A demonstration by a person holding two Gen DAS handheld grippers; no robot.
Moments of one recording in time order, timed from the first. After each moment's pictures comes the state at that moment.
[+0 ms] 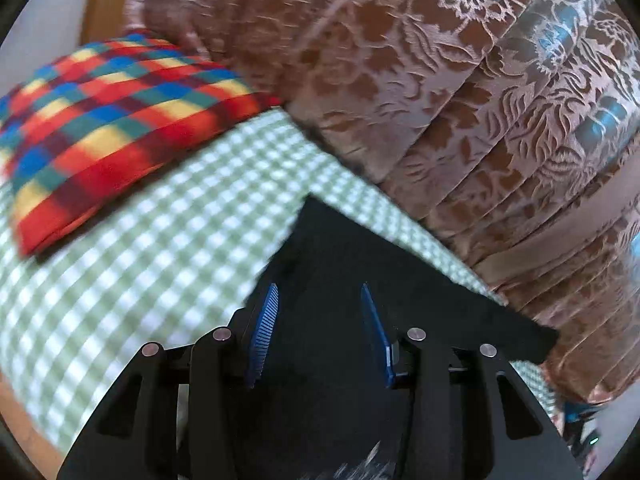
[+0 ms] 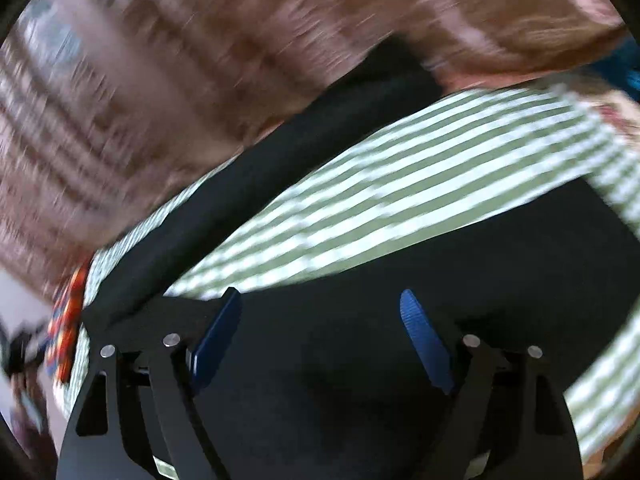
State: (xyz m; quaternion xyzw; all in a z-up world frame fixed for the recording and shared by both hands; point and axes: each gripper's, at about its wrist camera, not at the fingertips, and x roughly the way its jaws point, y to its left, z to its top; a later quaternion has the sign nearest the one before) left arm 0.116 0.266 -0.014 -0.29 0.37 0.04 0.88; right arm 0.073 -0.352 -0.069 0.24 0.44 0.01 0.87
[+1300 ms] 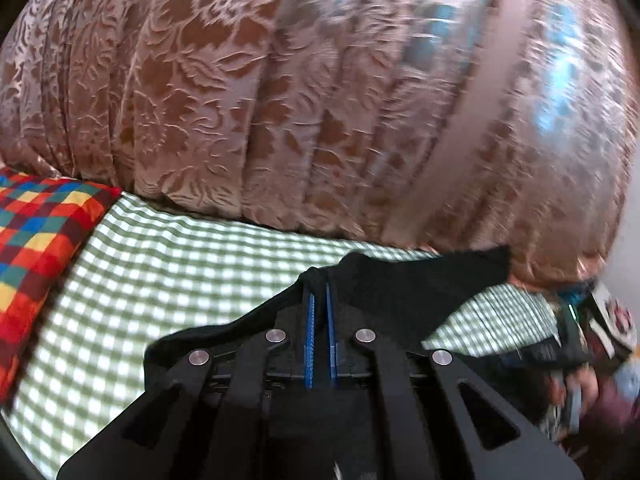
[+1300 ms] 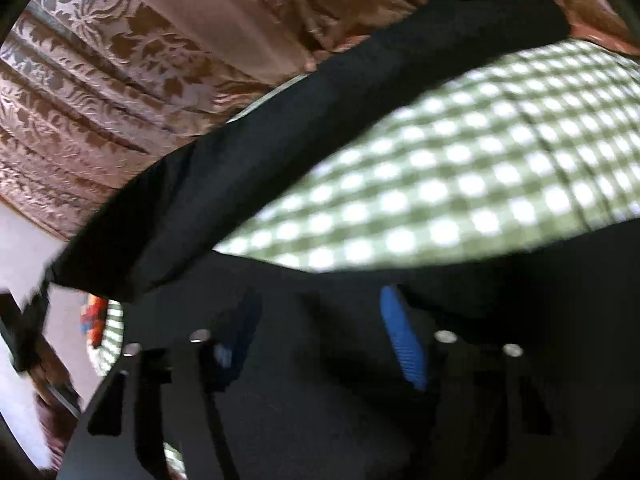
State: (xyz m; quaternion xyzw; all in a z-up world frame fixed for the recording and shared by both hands) left arm 0.096 0.179 0.029 -0.11 0.28 -0.17 0.94; right arm 0.144 -0.285 -0.120 0.26 0.51 0.13 0.81
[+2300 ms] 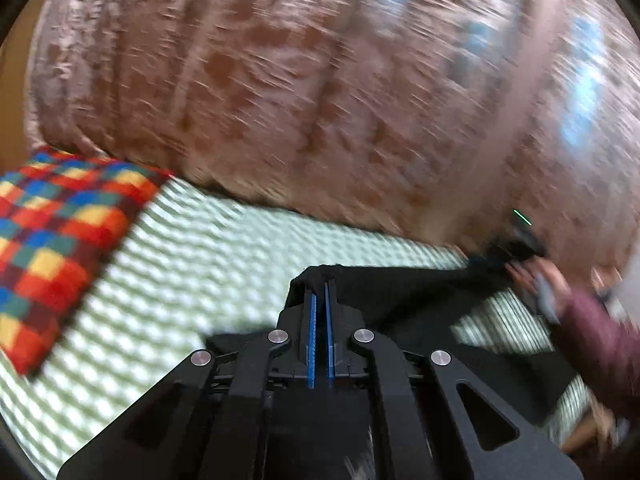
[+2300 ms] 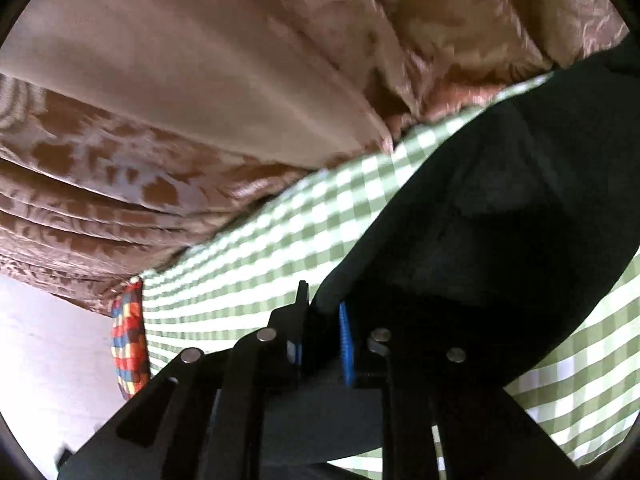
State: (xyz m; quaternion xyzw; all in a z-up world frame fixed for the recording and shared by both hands) left arm 0.117 0.227 0.003 -0.13 0.28 -0.07 0.95; right arm 0.336 -0.250 -0.103 0.31 0.52 0.12 0.79
